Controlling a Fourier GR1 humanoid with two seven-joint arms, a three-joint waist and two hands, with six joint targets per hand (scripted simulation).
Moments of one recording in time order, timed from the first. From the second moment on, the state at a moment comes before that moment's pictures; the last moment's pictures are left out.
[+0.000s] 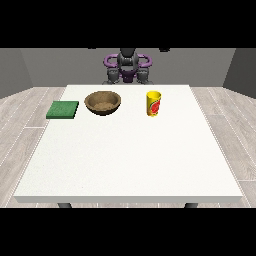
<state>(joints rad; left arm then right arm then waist) -0.19 0.03 0.00 -1.79 0.05 0.17 0.32 -0.03 -0.06 -0.02 -1.97 -0.10 -0.05 0.38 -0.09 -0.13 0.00</state>
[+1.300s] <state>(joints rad) -0.39 0.09 0.15 -1.06 0.03 0.06 -0.42 -0.14 -0.17 -0.22 -1.69 -0.24 0.15 -0.01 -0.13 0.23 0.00</state>
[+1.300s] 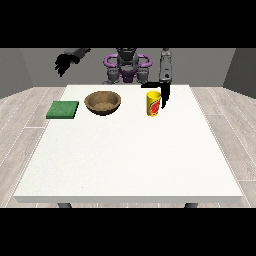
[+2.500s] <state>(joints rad) -0.58 0.13 0.16 -0.66 -0.15 0.37 -0.57 -0.20 -0.34 -0.36 -1.58 -0.42 0.29 0.09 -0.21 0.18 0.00</state>
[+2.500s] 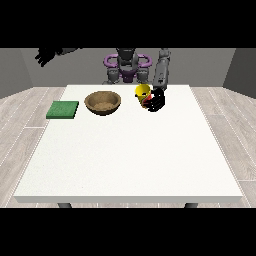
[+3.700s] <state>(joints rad) -0.95 0.01 -0.50 -0.45 -1.08 0.49 0.42 -0.22 -0.39 -0.39 -1.20 -0.40 0.38 0.03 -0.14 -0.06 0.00</state>
